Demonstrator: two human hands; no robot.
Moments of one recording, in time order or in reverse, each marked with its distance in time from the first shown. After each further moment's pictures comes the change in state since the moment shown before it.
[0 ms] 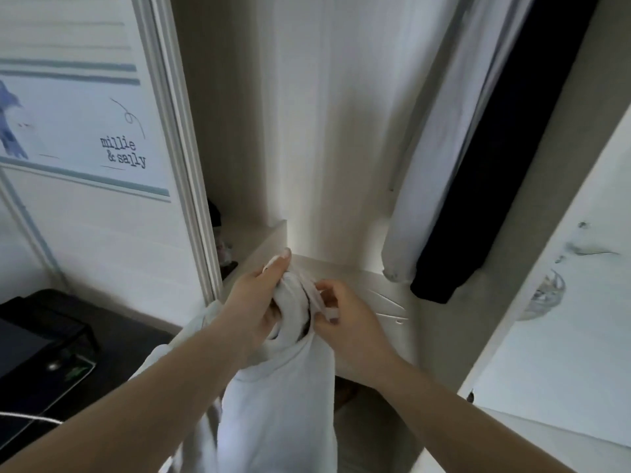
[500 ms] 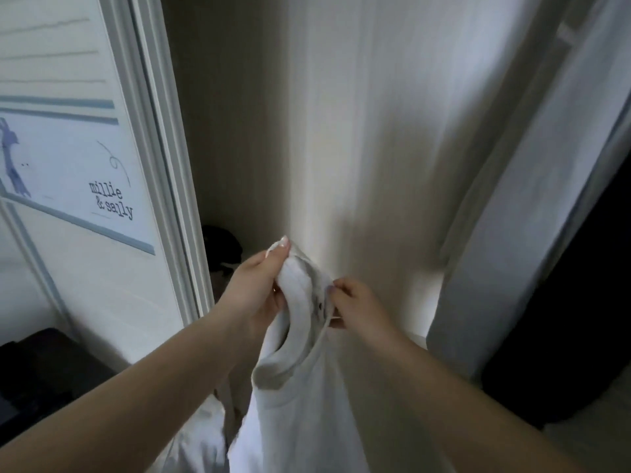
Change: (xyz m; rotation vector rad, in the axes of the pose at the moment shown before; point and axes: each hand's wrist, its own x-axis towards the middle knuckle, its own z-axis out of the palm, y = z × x) left_hand 0.144 0.072 0.019 -0.100 -0.001 0.186; right_hand 0.209 0.043 -0.007 0.372 -0.053 0.219
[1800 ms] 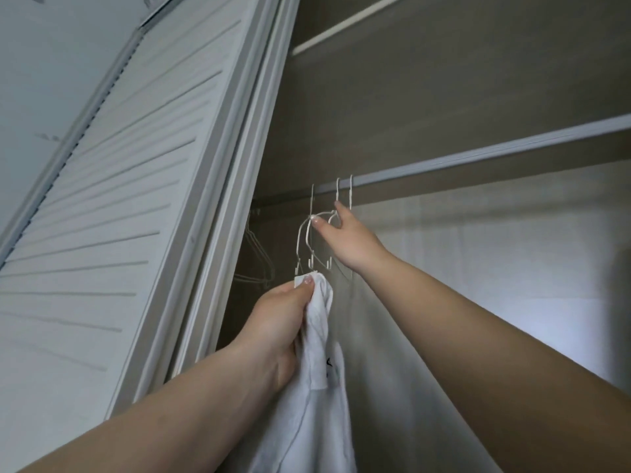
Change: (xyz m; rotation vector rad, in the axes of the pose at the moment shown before) left_hand 0.173 0.343 0.091 0.000 -0.131 0.687; right_hand 0.266 -0.505 -0.009 -0.501 0.360 -0.991
